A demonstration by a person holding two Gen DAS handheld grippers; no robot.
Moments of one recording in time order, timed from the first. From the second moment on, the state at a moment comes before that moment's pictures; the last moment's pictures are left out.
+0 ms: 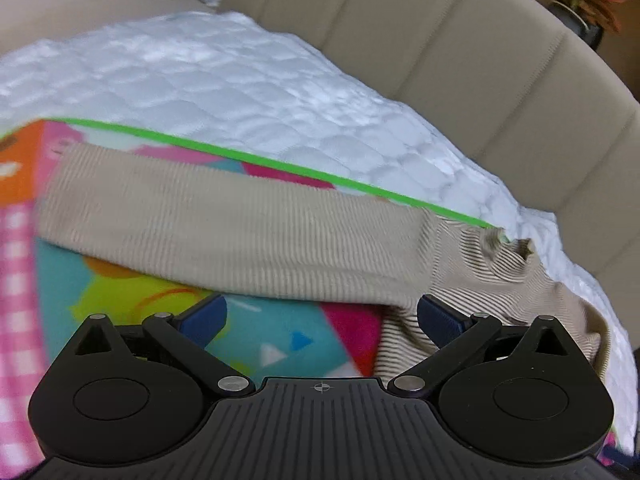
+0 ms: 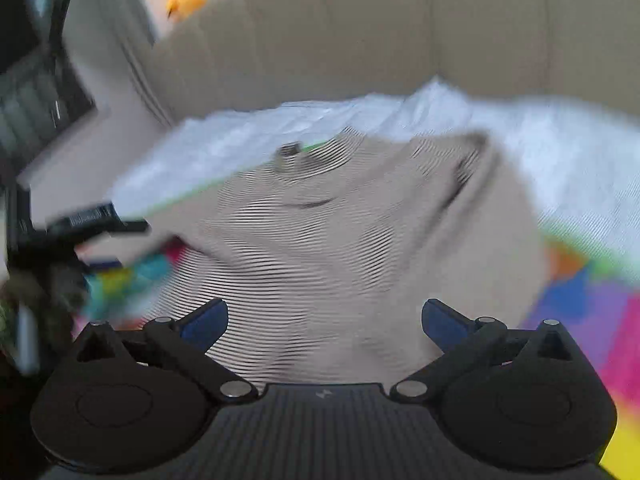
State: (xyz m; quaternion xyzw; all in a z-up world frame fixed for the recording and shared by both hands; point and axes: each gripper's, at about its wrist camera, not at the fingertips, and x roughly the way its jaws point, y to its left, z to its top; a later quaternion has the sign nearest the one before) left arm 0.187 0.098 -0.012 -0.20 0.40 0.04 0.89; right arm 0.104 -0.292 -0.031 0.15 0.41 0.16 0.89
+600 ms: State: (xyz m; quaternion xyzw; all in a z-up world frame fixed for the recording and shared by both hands) left arm 0.162 0.246 -0.036 -0.40 0.40 0.15 0.81; right arm 0.106 -0.272 -0.077 0.17 0.45 0.18 0.86
